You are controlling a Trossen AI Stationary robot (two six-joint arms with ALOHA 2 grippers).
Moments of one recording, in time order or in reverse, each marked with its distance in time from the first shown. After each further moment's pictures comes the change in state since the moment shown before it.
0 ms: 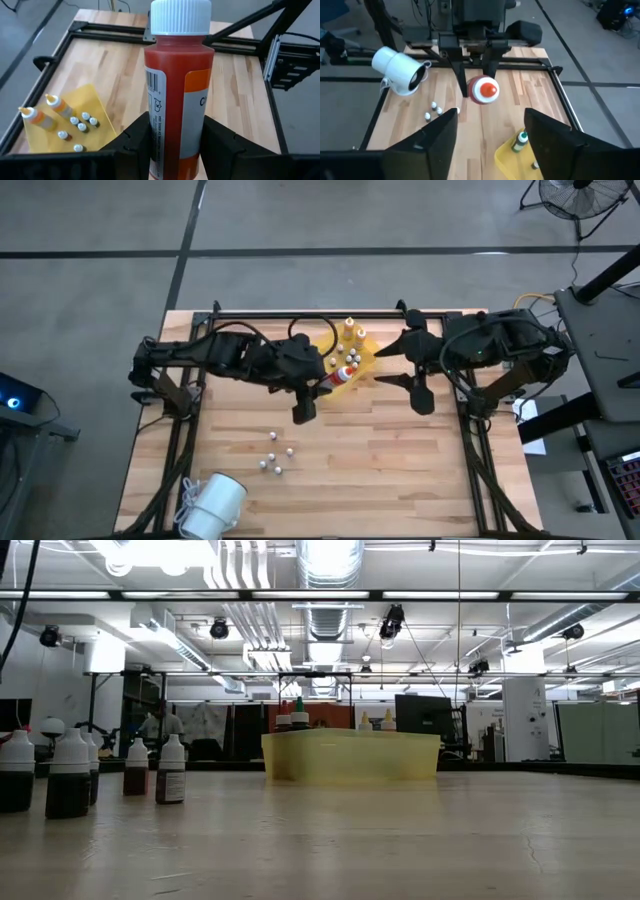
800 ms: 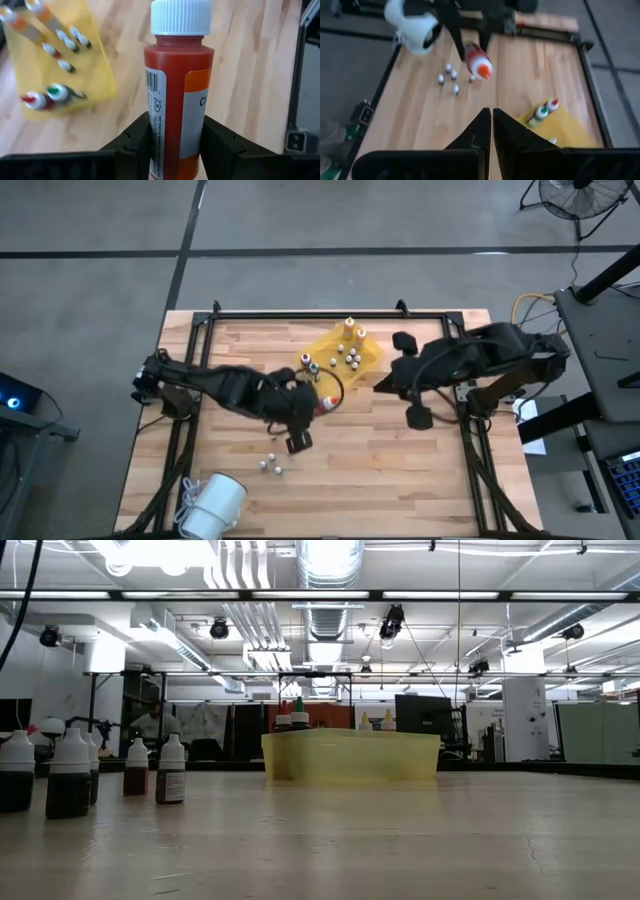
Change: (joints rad) left arm -0.158 0.068 -0.046 -0.255 -0.107 -0.343; right arm 0.029 -0.005 -0.135 -0.041 -0.083 -0.030
